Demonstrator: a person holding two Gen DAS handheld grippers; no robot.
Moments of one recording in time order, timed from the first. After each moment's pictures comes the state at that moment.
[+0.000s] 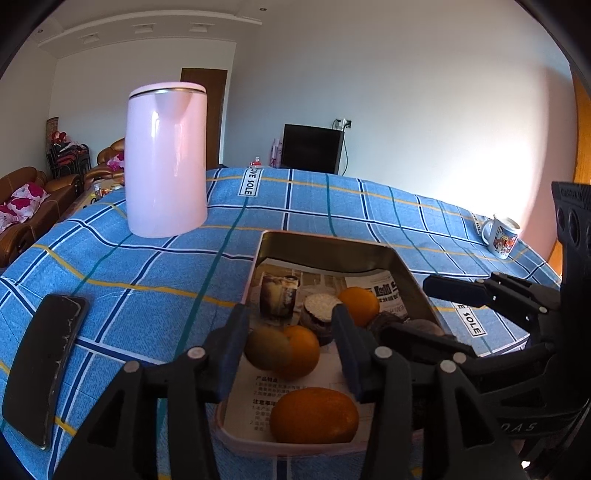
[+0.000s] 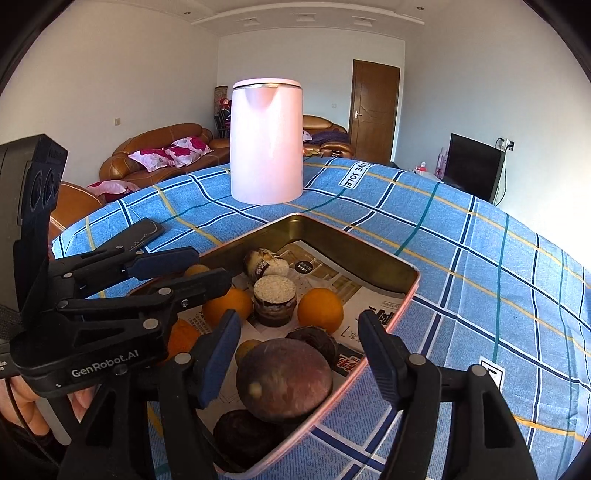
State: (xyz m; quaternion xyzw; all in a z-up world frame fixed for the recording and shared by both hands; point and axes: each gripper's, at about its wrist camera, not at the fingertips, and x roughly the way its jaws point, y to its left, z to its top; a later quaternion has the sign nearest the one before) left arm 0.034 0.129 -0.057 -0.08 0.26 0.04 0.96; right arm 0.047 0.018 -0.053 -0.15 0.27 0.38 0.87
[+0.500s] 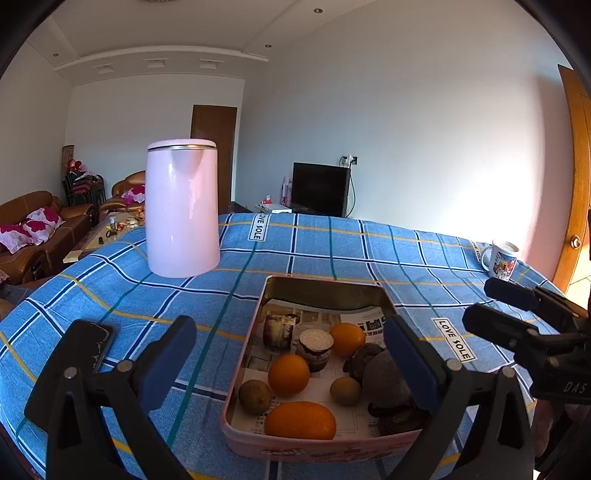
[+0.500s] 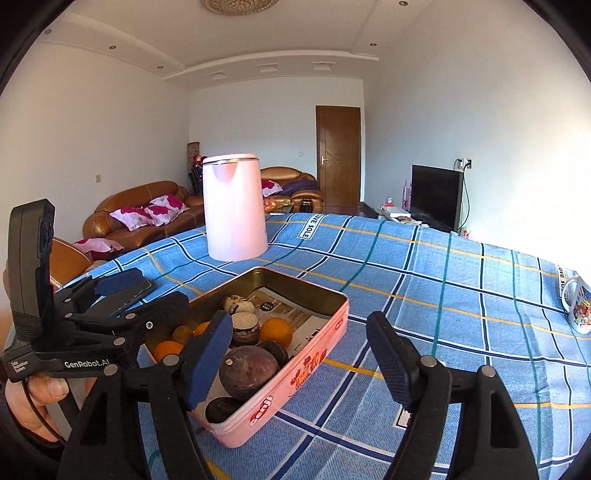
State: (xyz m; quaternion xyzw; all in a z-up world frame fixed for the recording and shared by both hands) left arm 0.007 0.115 -0.032 -0.06 0.19 0.07 0.98; right arm 0.017 -0.049 -0.018 -0.07 0.19 0.34 0.92
